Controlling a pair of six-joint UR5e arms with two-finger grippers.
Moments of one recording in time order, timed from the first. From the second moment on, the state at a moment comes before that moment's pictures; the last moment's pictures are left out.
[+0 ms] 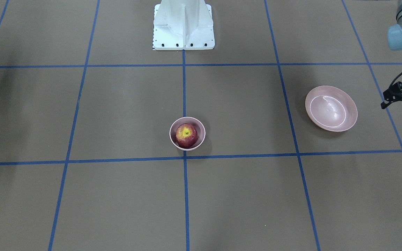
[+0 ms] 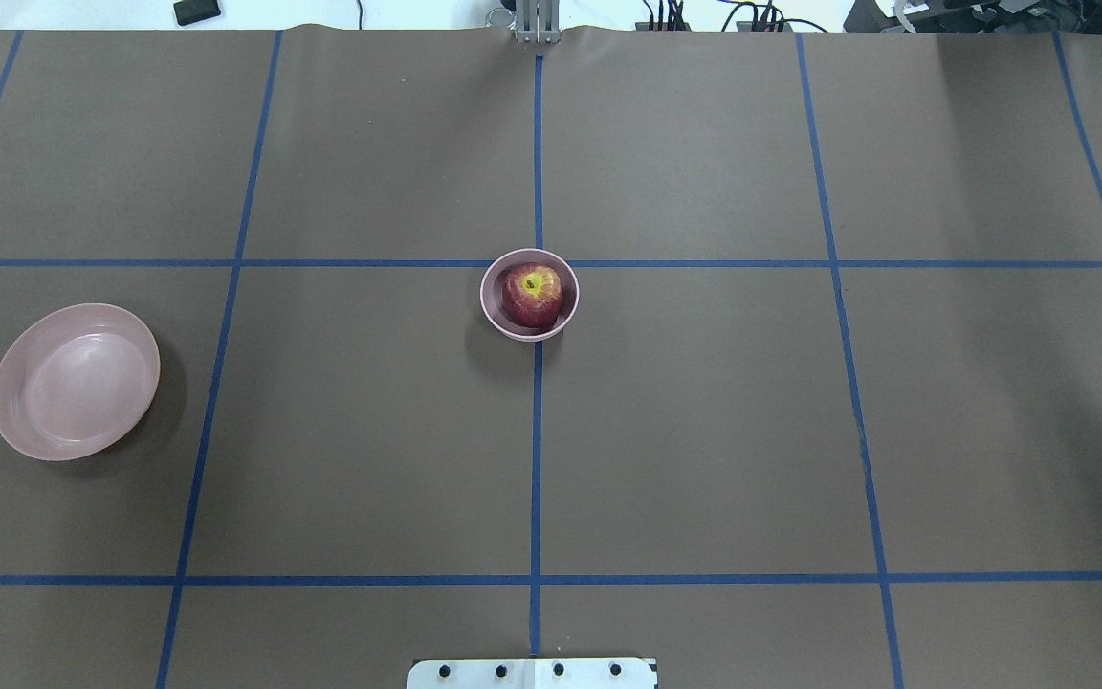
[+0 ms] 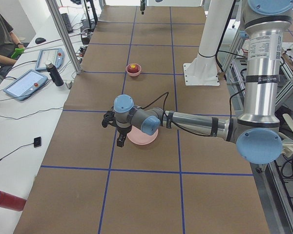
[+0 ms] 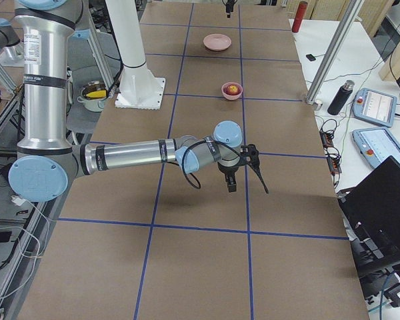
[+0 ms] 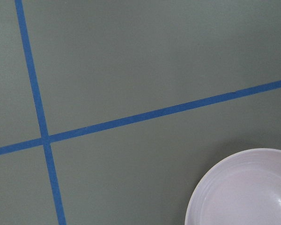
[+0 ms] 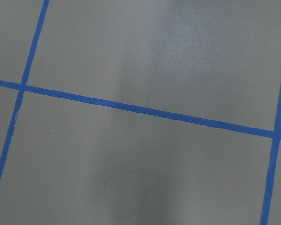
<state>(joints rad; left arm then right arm) -1.27 -1.55 -1.68 -1.93 -2.30 -0.28 1.32 -1.64 1.76 -1.25 2.37 0.29</state>
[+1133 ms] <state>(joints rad) -1.27 -1.55 -1.68 -1.94 -2.30 -0.28 1.33 -1.64 1.73 -1.26 2.34 0.24</state>
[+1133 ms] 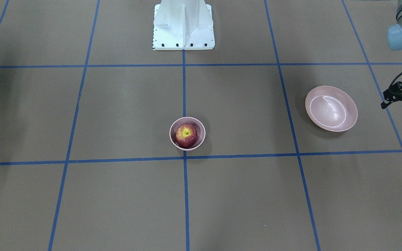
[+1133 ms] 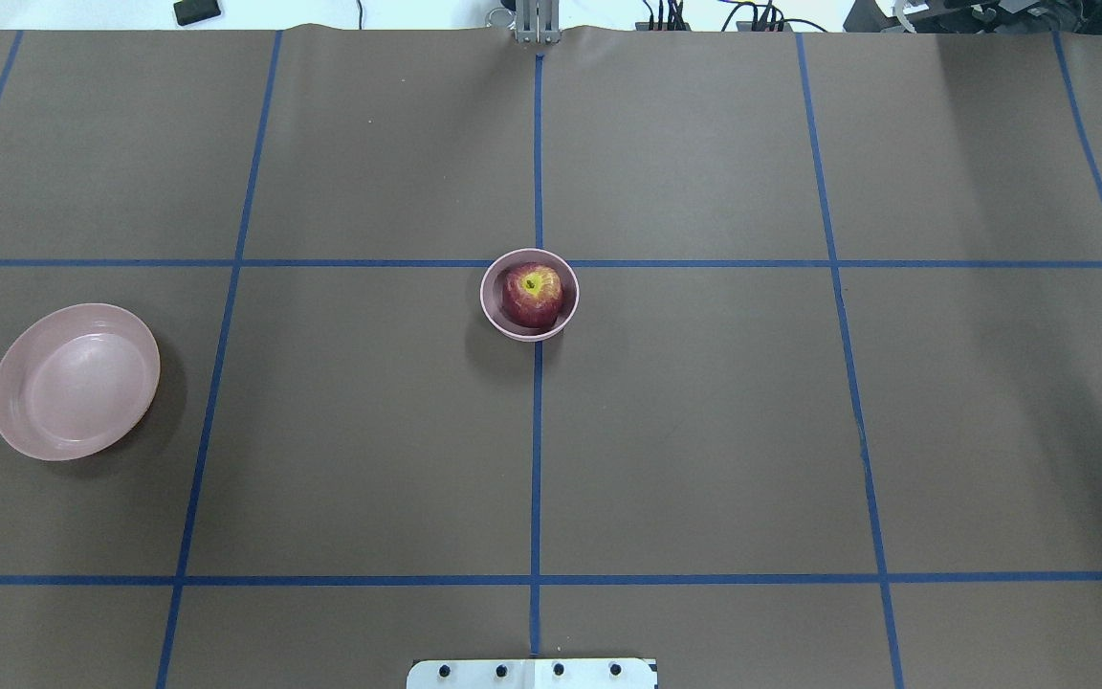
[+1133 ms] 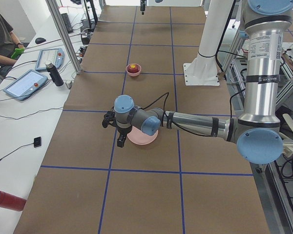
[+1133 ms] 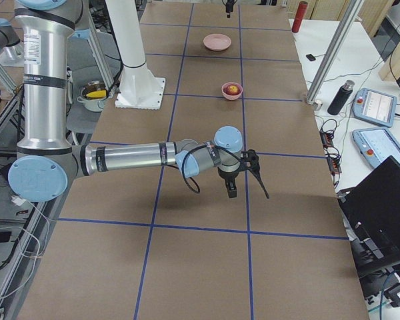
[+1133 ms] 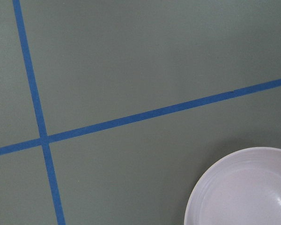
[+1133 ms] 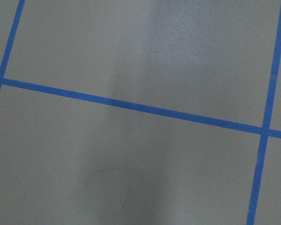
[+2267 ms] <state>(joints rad) -1.27 -1.54 -1.69 -2.00 -2.30 -0.27 1.37 -1.55 1.70 -1.44 2.35 0.14</state>
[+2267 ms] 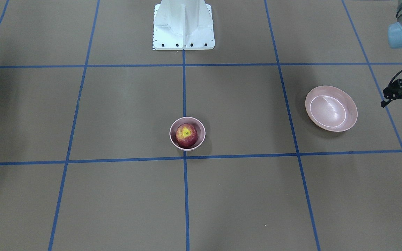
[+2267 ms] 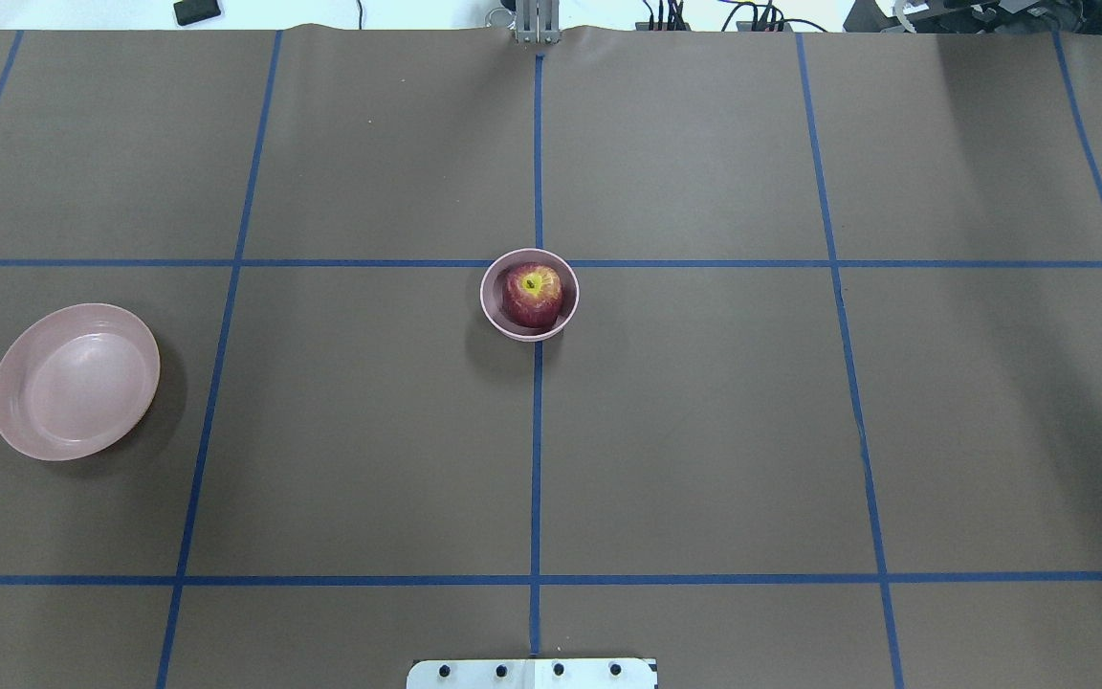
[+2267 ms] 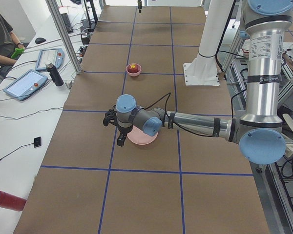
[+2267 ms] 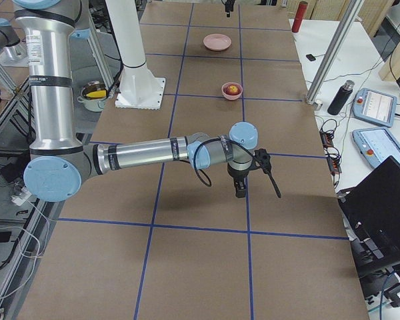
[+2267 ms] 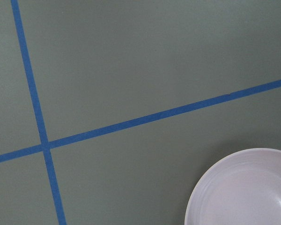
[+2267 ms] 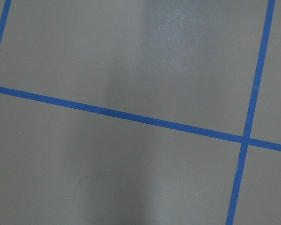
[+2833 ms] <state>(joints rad) -1.27 -1.51 -1.65 -2.11 -2.29 -0.28 1.37 -1.55 1.70 -1.44 2.35 0.14</state>
